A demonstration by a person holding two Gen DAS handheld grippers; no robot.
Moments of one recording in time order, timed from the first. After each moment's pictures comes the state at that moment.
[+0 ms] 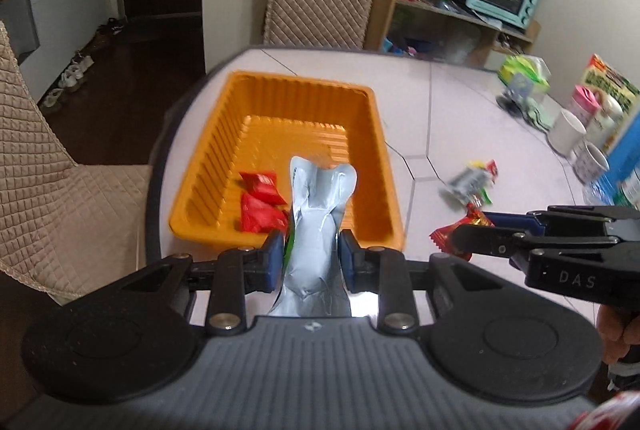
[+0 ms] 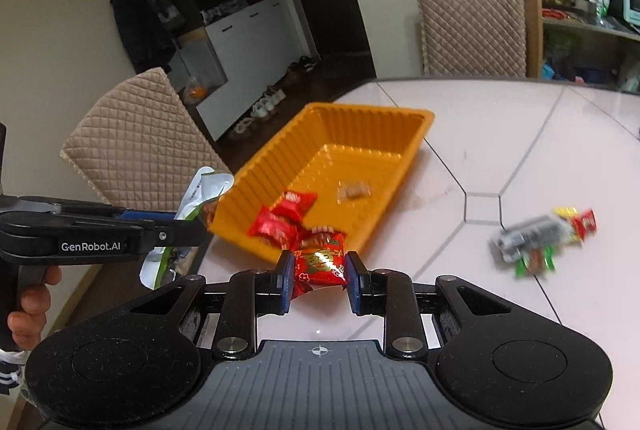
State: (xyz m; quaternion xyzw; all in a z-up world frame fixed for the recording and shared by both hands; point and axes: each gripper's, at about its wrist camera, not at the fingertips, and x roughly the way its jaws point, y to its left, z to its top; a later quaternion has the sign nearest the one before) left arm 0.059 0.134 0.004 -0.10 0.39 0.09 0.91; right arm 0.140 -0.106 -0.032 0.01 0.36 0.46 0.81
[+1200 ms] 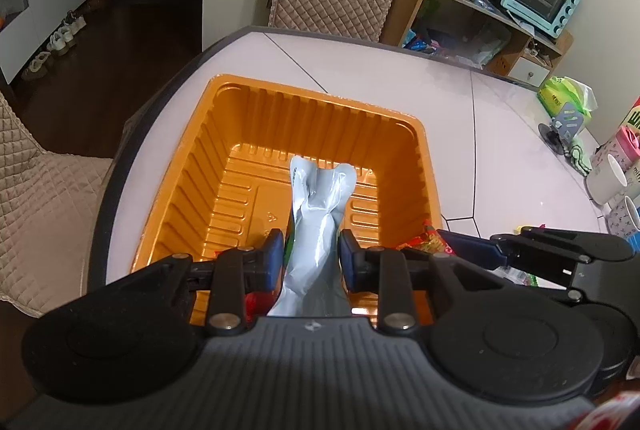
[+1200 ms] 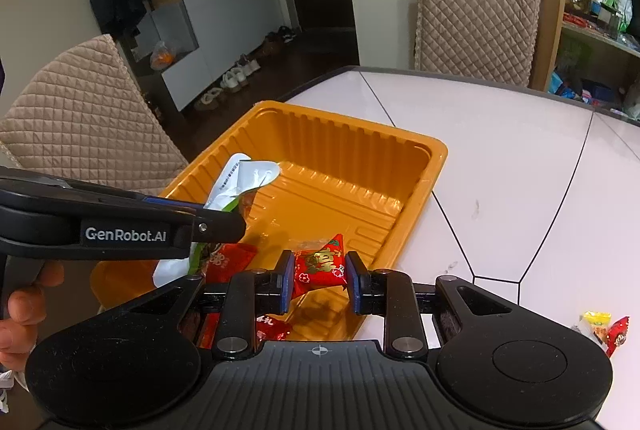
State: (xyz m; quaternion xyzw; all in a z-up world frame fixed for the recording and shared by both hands) left arm 0.205 0.192 -0.049 -0.16 0.44 0.09 0.88; right arm 0.249 0.008 -0.075 -0.06 0.38 0.43 0.81
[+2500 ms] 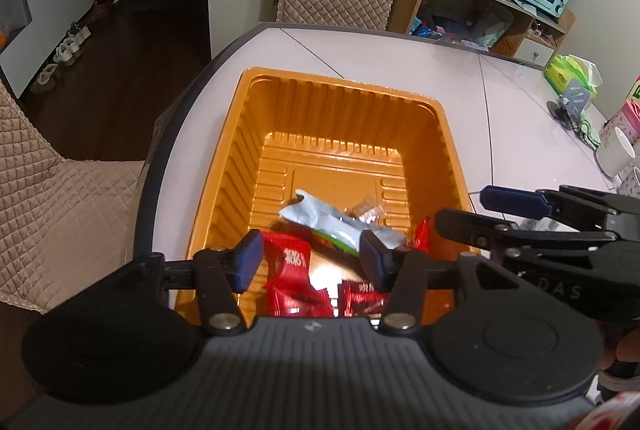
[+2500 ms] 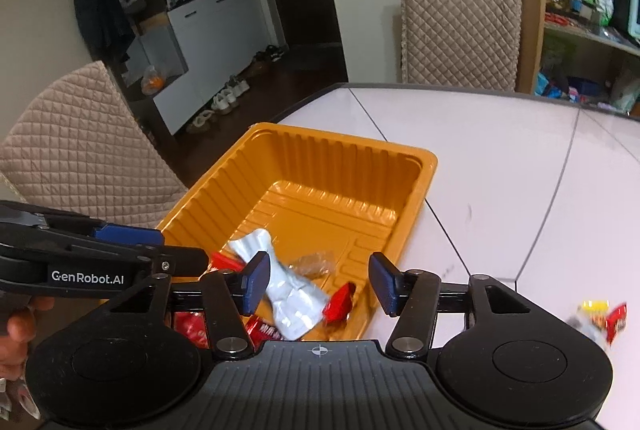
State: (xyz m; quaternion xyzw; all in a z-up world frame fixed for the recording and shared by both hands) left arm 0.176 0.206 -0.040 -0.12 0.45 0.09 0.88; right arm 0.240 -0.004 -0.063 -0.02 0.37 0.42 0.83
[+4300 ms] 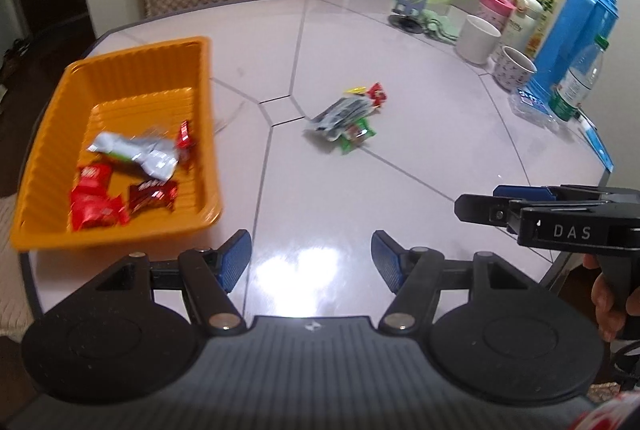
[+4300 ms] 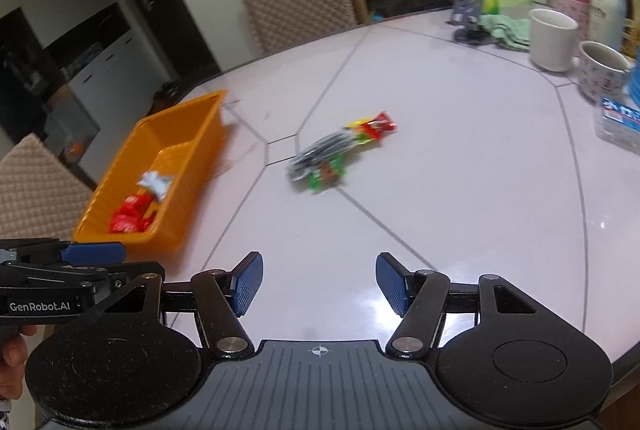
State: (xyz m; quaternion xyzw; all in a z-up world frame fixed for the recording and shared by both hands) left arm 0.106 0.010 -0.031 -0.04 0.46 -0.06 0.89; right arm 0.137 -0.257 -0.063 0.10 0.42 0.26 0.86
